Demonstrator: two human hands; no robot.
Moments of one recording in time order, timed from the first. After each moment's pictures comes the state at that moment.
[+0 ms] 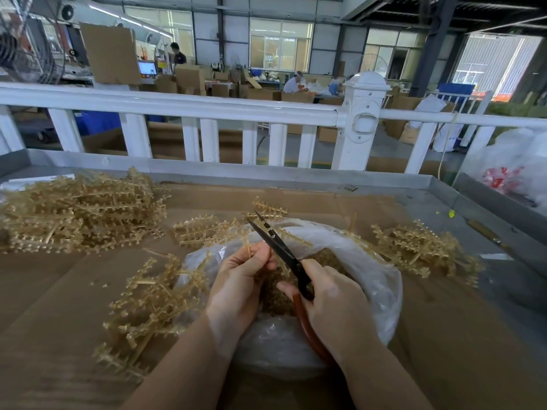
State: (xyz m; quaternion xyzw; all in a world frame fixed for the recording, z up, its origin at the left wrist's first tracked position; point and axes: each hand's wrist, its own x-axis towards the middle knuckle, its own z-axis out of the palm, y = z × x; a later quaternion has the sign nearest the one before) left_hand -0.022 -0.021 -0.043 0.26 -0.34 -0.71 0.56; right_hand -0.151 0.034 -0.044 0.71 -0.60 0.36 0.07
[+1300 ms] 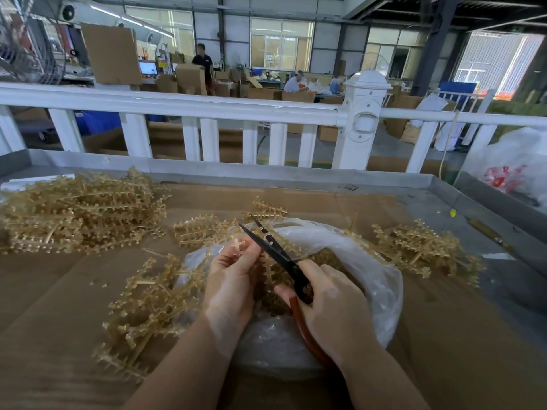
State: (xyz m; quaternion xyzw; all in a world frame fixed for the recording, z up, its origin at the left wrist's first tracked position) left_hand -0.021 -0.019 -0.039 0.31 -0.27 -0.67 0.61; right_hand -0.150 0.034 -0.050 0.70 -0.62 0.34 0.07
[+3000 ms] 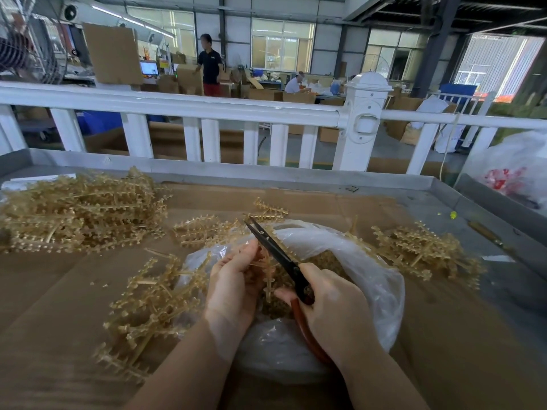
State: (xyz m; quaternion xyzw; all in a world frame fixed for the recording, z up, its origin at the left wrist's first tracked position) left_hand -0.019 -0.016 -0.037 0.32 -0.26 -0.71 0.58; right_hand -0.152 0.036 -0.048 0.71 -0.61 0.35 0.07
